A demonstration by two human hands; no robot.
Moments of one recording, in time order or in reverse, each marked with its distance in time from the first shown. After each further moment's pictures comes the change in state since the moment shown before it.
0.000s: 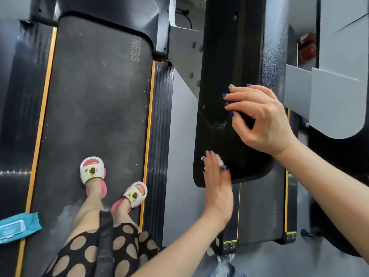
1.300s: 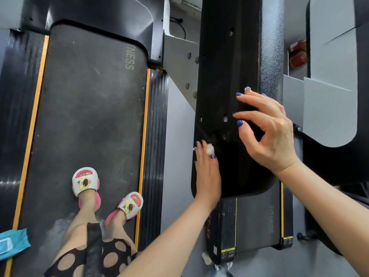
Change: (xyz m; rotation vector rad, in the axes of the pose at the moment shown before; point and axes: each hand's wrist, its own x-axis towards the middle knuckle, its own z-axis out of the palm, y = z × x) left_hand 0.076 0.002 -0.014 0.050 0.034 0.042; right_hand 0.001 -0.002 -0.003 0.037 0.084 0.189
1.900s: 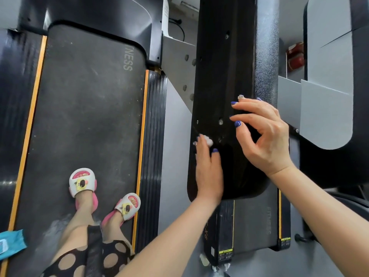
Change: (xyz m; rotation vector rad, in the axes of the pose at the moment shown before) left_hand 0.001 0.034 0.007 -0.048 0.084 -0.017; right_hand -0.001 0.006 0.003 0.032 0.081 0.012
